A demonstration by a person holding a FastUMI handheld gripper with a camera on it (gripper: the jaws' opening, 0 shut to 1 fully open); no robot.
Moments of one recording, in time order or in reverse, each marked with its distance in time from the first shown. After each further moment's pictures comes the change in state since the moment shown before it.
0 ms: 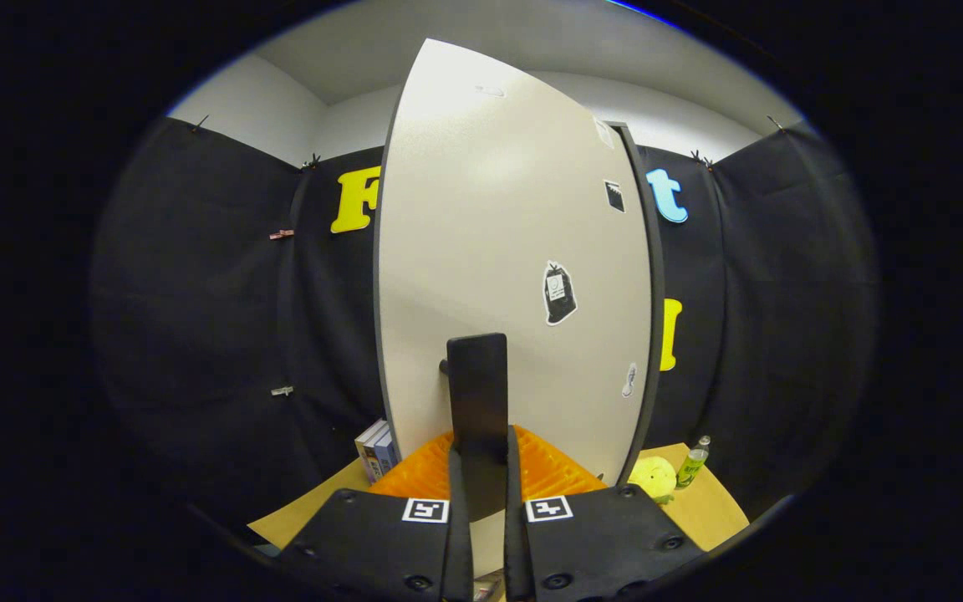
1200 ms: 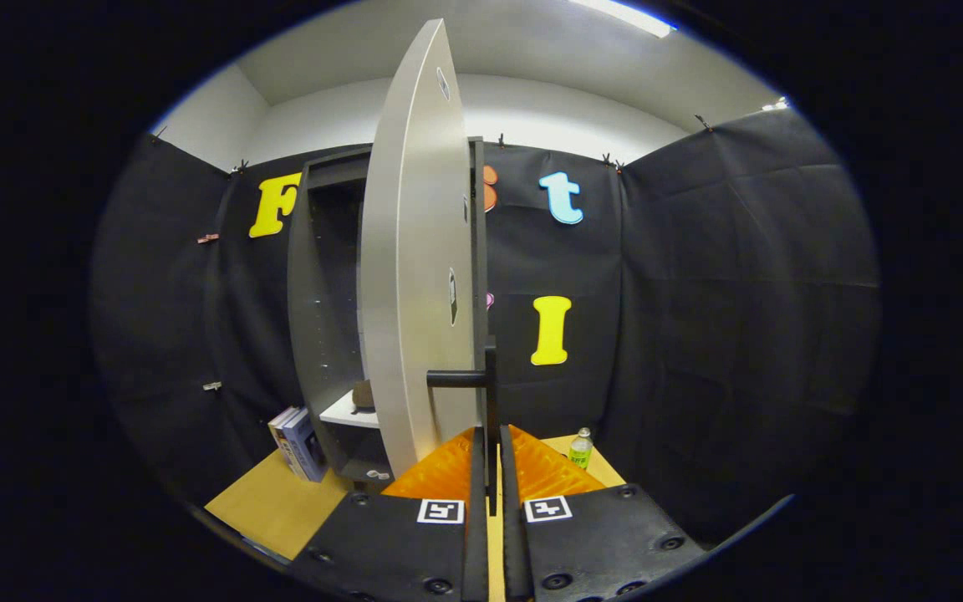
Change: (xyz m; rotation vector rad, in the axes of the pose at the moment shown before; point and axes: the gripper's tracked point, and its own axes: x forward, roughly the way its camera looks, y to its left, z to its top) arm -0.075 -0.157 0.018 -0.004 -0.005 -0.271
